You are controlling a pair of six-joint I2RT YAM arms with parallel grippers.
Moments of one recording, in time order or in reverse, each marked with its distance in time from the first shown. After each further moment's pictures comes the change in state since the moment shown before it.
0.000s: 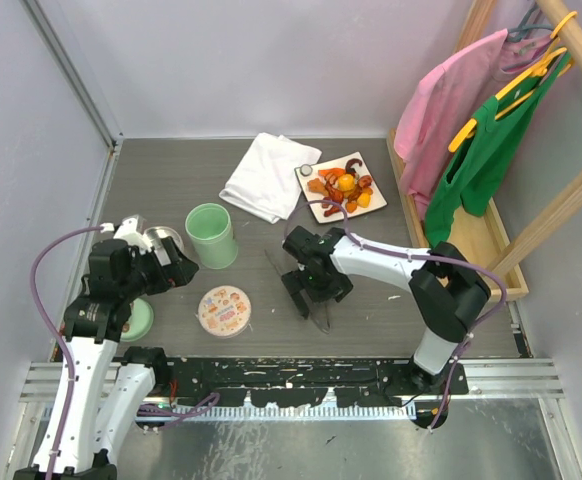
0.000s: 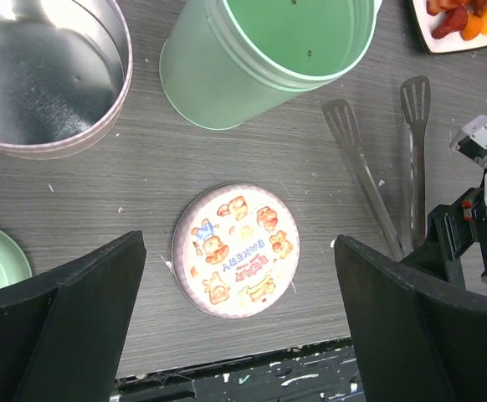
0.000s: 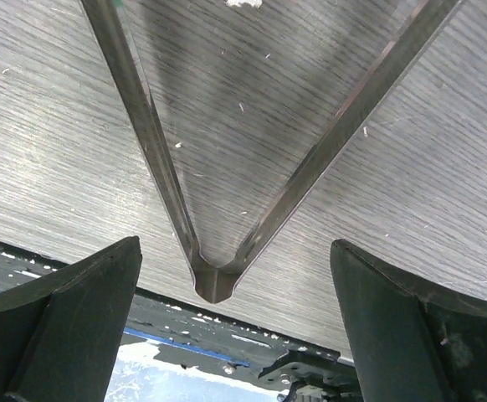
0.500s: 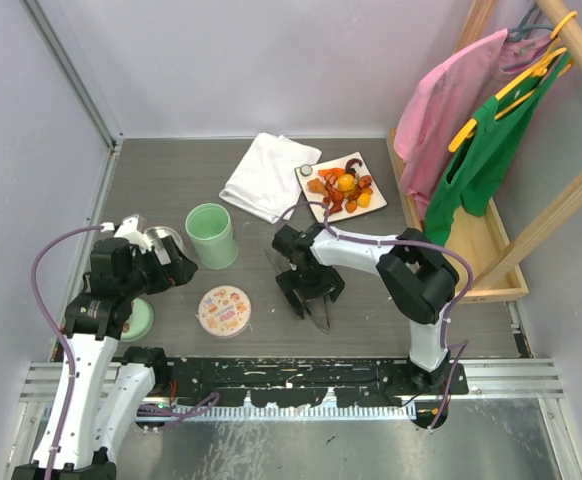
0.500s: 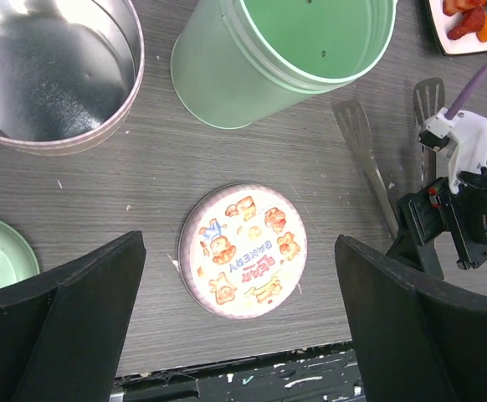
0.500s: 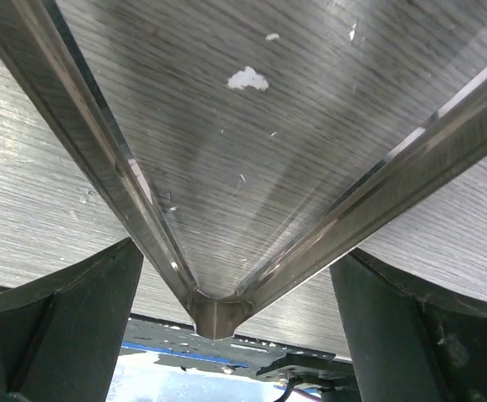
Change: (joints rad) left arm 0.000 0.019 0.000 -0.001 -0.024 -0.001; right arm 0.000 0.187 0.128 -0.062 -0.003 -0.019
